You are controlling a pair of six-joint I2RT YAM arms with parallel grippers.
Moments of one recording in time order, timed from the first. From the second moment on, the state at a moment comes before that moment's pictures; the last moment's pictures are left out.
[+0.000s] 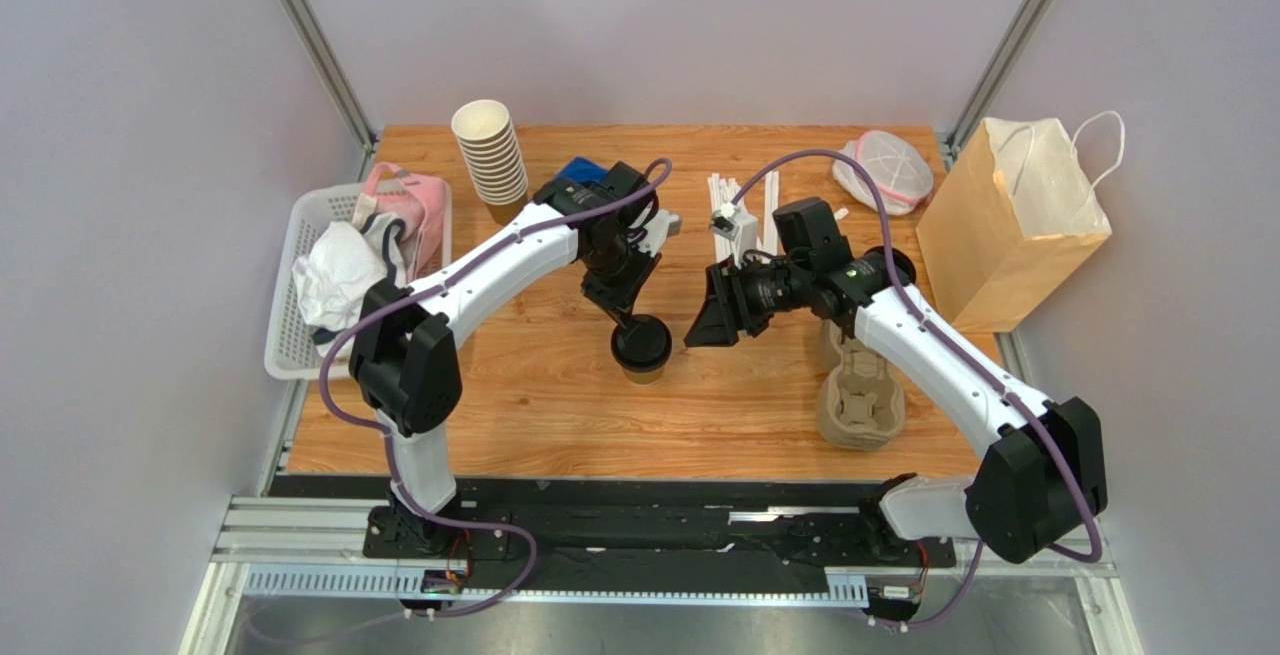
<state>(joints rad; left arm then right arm) -0.67 1.84 1.66 -1.08 0.20 -0.07 0.48 1.33 1.08 -0.56 -0.73 0.14</state>
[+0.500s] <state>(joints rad) -0.67 1.87 1.67 -1.08 0.20 -0.07 0.50 1.33 1.08 -0.56 -0.74 0.14</state>
